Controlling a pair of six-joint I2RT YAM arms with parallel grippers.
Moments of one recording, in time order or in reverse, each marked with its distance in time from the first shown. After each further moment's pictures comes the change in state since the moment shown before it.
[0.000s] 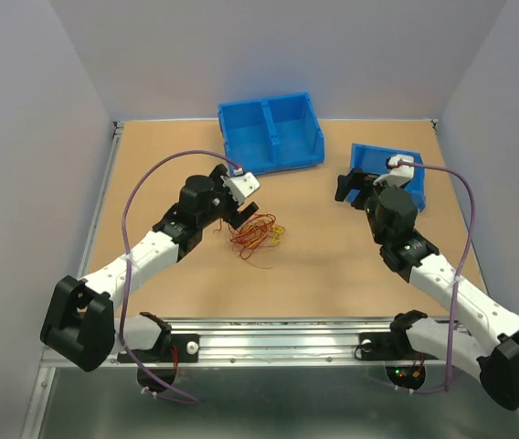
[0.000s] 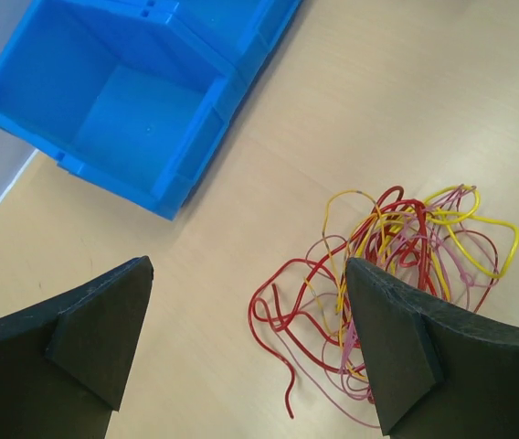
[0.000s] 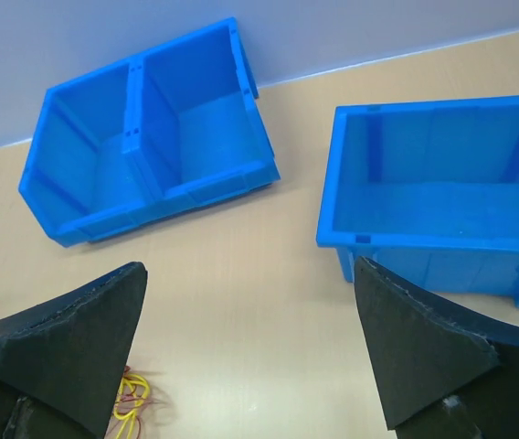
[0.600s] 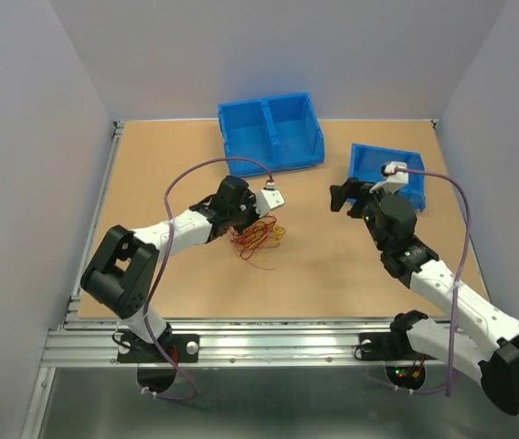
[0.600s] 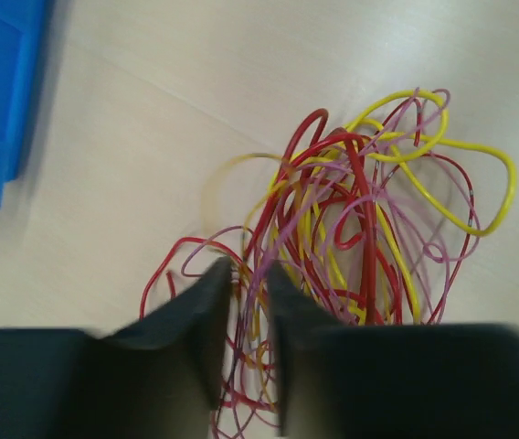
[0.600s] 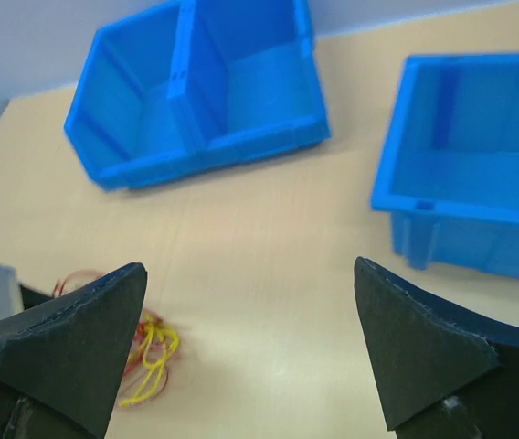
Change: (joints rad) left arm -0.080 0.320 0.128 -0.185 -0.008 0.070; right arm 0.000 -0.085 -0.083 0.014 -0.141 0.045
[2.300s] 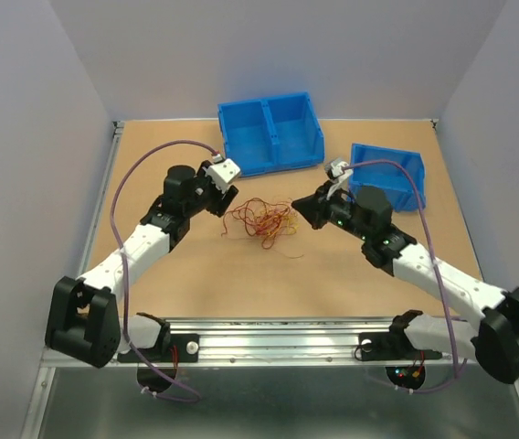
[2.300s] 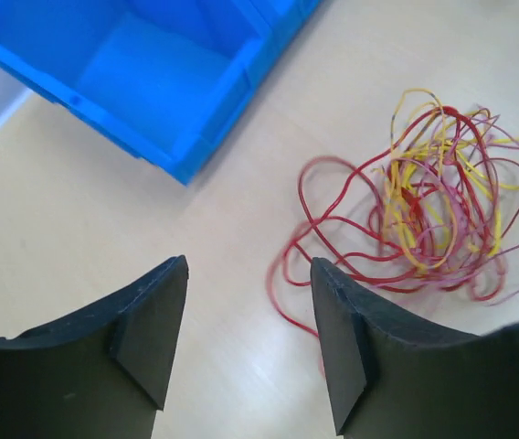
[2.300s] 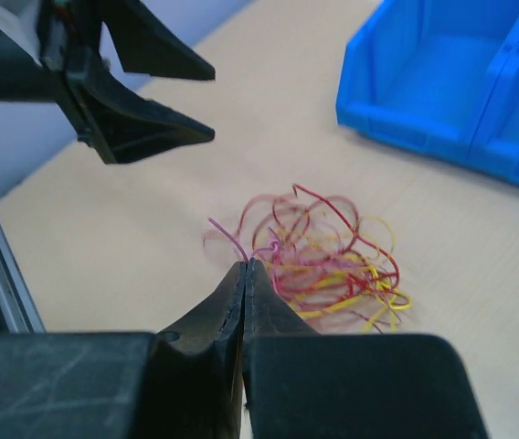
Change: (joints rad) left arm 0.222 -0.269 -0.081 0.121 0.124 -0.137; right arm 0.126 0.294 0.119 0.100 -0.613 -0.132
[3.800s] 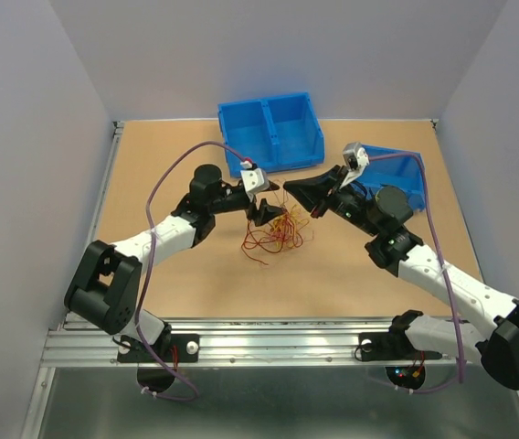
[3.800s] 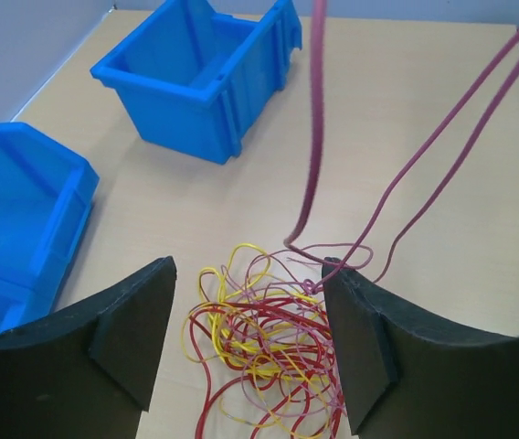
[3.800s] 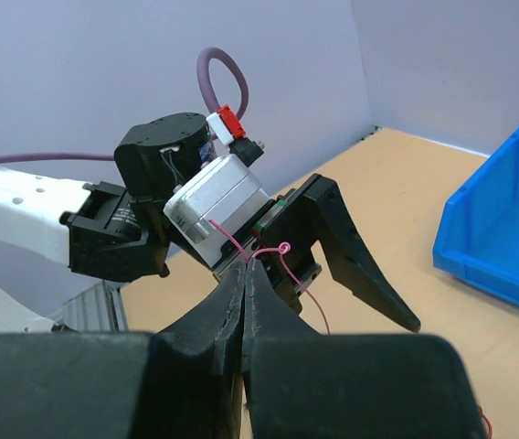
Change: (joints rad) left arm -0.137 0.179 0.019 0.444 0.526 -0.187; right arm 0.033 -0.126 0.040 0.271 -0.043 0.191
